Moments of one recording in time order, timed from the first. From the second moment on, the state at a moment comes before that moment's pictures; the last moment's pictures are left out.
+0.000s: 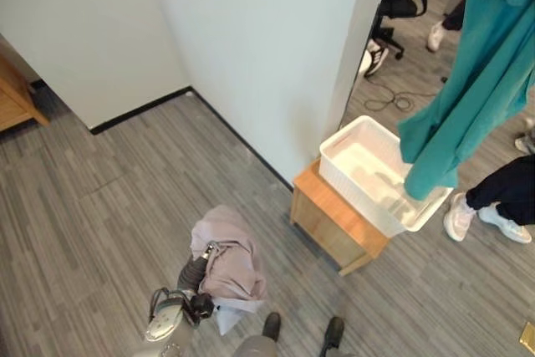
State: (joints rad) left arm 0.22 0.44 -0.14 0.25 -0.70 -0.09 0.00; right arm -1.70 -0.88 0.98 1.24 0.16 -0.01 -0.13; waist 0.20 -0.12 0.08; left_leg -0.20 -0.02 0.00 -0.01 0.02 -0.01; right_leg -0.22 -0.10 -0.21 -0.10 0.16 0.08
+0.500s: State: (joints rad) left arm 0.15 0.43 -0.16 0.24 -0.70 -0.11 0.05; right arm -1.41 -0.75 0.70 1.31 0.15 0.02 -0.14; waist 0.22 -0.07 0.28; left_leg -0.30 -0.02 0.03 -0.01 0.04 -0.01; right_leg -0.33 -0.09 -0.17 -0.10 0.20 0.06
